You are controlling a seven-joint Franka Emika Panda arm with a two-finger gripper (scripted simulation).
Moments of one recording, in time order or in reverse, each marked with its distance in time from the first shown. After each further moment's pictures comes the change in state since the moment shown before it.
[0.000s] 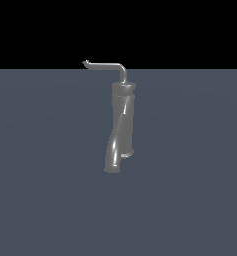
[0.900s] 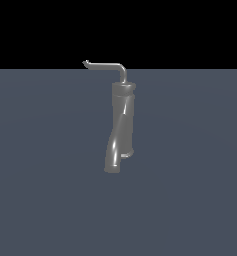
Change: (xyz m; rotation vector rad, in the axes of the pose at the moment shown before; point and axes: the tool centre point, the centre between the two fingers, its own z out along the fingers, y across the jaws) arm 0.004 -0.002 -0.004 0.042 0.016 0.044
